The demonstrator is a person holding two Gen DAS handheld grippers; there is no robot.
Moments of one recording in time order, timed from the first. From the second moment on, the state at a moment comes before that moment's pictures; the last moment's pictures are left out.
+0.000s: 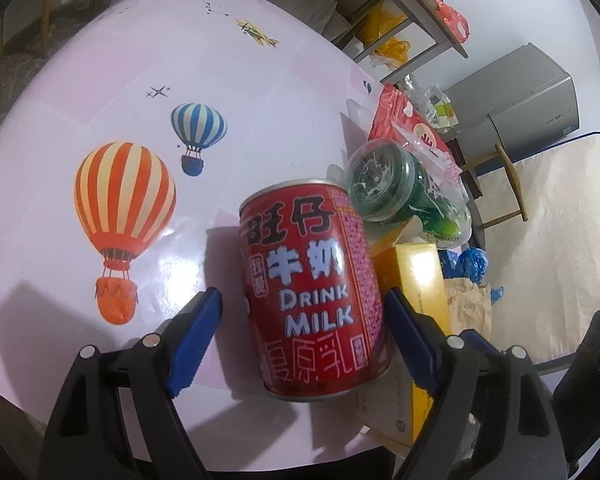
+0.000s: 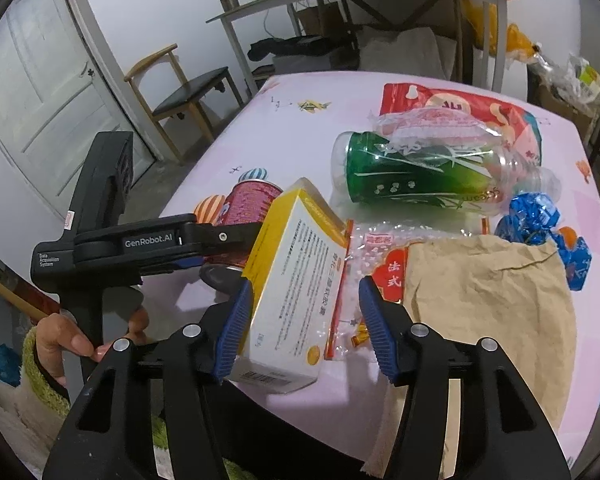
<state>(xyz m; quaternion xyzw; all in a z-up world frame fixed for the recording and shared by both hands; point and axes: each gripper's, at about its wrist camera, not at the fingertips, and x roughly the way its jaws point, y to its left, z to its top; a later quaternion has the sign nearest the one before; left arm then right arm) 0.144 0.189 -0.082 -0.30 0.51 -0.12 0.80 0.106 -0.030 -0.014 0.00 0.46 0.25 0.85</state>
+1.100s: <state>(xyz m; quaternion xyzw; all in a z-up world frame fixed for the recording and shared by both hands) 0.119 0.213 -0.065 -0.31 0.46 -0.11 0.82 0.098 -0.037 -0.009 0.02 0.46 0.28 0.84</state>
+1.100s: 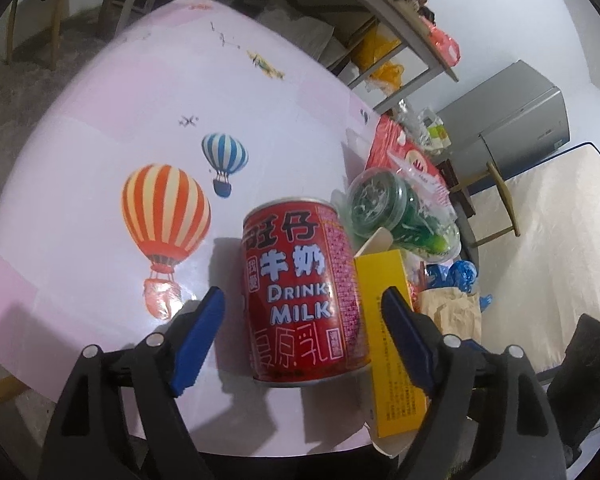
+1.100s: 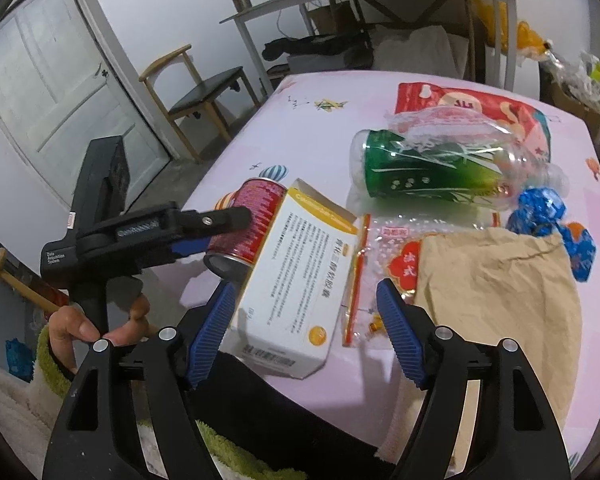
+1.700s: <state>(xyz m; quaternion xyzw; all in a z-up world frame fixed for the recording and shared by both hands) 0.039 0.162 -0.036 -0.26 0.41 -0.21 0.85 0.087 -0.084 0.003 0.07 0.43 0.25 0.86</state>
